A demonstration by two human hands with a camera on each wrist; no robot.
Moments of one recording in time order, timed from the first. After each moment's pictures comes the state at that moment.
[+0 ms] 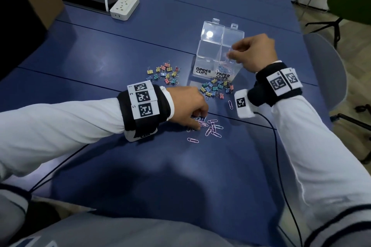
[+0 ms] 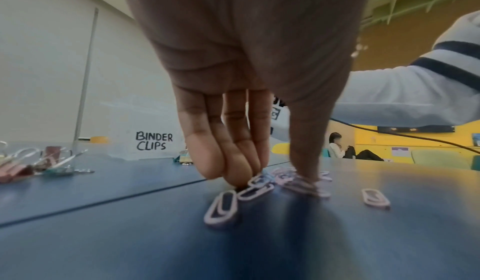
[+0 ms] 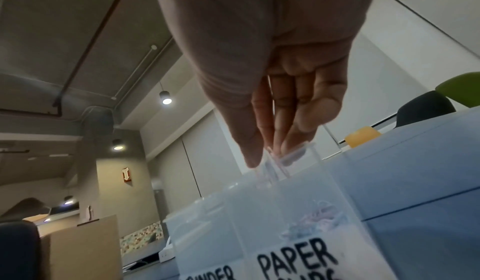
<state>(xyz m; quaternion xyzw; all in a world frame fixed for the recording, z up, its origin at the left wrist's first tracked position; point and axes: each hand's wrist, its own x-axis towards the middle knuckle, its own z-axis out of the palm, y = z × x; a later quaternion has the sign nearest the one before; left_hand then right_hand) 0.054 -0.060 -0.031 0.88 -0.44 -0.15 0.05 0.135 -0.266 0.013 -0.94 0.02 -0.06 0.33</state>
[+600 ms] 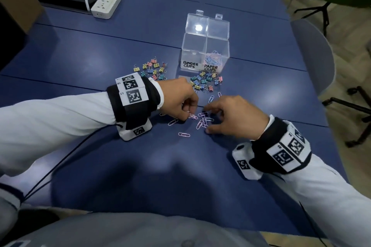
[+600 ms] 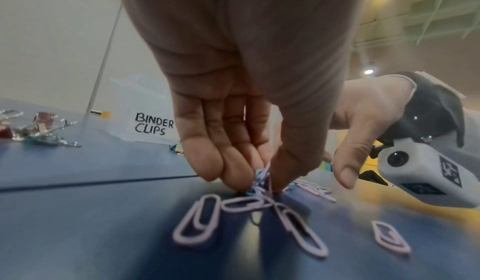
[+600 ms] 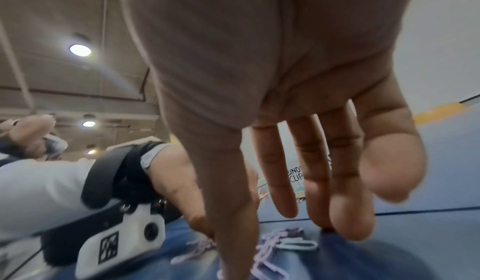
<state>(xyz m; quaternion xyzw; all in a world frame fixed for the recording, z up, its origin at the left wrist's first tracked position) 0.061 -0.065 -0.029 0.88 -0.42 -0.20 0.13 -0.007 -0.256 -0.016 -0.97 -0.15 0.16 0.10</state>
